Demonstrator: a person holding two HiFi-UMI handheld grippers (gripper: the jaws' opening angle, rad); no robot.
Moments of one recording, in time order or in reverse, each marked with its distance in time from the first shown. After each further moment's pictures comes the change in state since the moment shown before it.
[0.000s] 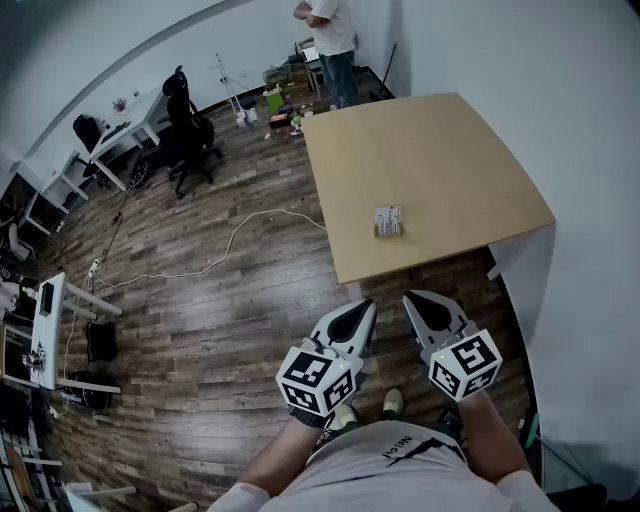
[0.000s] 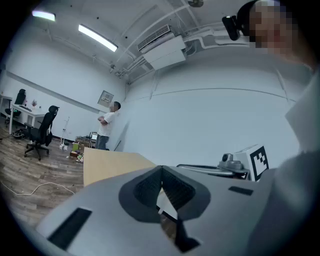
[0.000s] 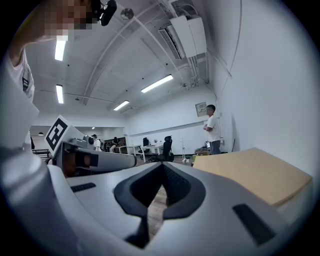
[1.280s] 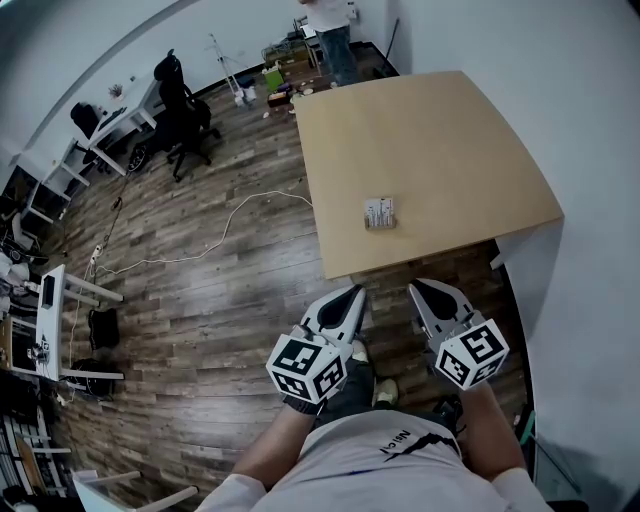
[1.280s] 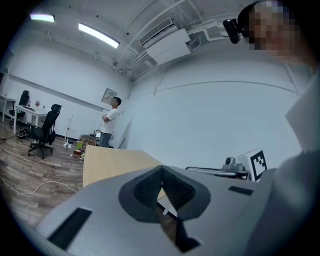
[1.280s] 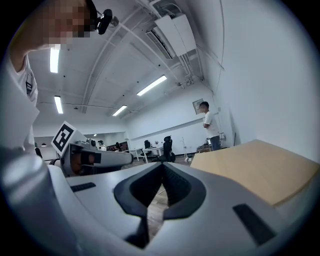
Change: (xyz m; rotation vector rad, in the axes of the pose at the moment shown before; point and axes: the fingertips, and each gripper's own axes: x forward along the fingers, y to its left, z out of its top) left arm 0.083 0.025 -0.013 -0.007 0.026 0.058; right arm 0.013 -0.098 -0.020 0.085 -0.015 0.038
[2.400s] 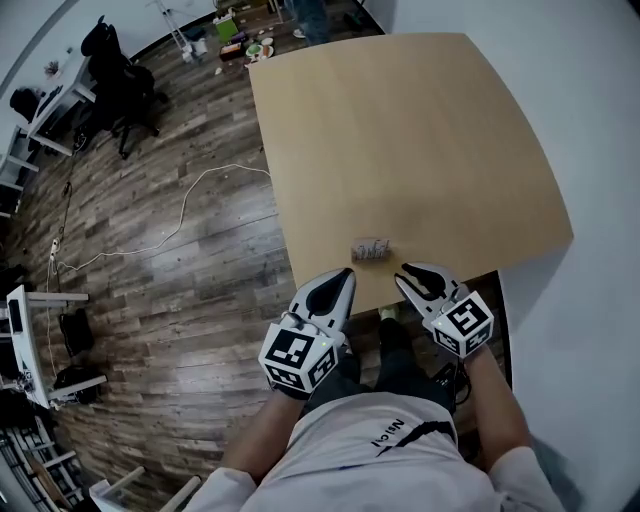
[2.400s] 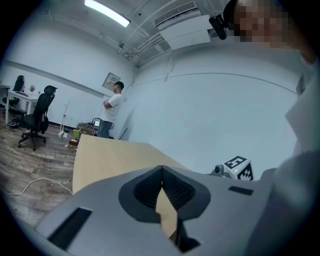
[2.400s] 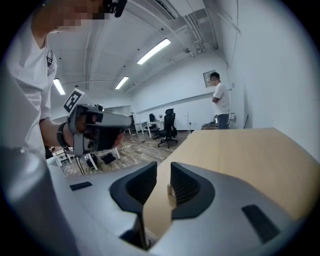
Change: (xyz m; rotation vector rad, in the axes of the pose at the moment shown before) left arm 0.212 0.172 0.007 -0.067 0.098 -0.025; right arm 0.195 -0.195 -0.081 -0.084 0.331 0.098
